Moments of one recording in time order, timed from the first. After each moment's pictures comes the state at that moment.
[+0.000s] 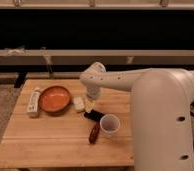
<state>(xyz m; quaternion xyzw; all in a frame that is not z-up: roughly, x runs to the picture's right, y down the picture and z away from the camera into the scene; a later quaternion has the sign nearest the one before) -0.006 0.084 0.868 -0.28 0.09 0.28 0.91</state>
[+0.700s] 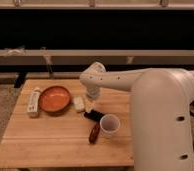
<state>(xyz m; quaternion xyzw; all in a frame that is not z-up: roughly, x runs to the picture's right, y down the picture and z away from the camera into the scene) -0.008 0.085 0.869 -0.28 0.09 0.28 0.91</state>
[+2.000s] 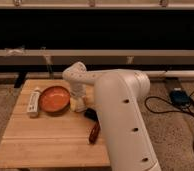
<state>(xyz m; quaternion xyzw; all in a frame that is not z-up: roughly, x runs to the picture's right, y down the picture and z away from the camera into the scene) -0.104 0.089 0.935 -0.33 0.09 0.27 0.90</state>
